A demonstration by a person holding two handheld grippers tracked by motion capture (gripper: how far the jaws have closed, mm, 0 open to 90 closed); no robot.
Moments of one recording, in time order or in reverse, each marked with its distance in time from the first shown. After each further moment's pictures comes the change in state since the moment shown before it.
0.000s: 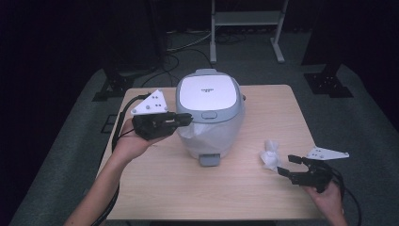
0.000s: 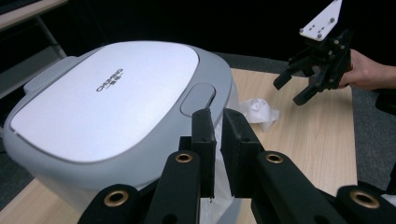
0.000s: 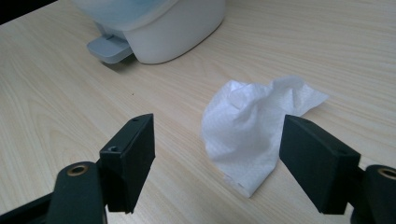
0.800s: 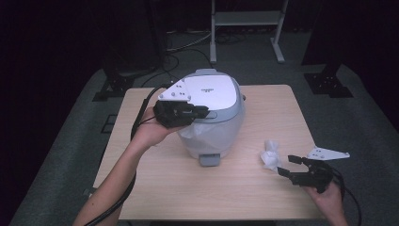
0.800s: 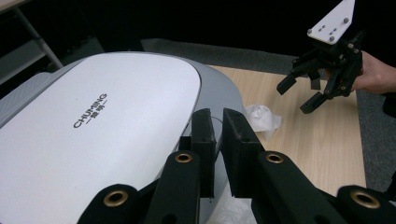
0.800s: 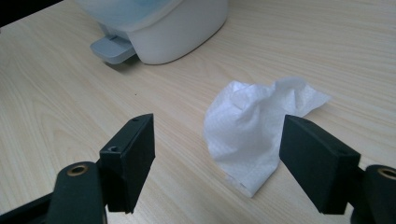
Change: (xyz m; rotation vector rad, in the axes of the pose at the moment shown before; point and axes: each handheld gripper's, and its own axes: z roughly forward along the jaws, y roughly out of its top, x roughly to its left) left arm 0.010 0.024 0.043 0.047 -0.038 0.008; right arm 0.000 0.000 -0.001 -0.004 0.007 -0.005
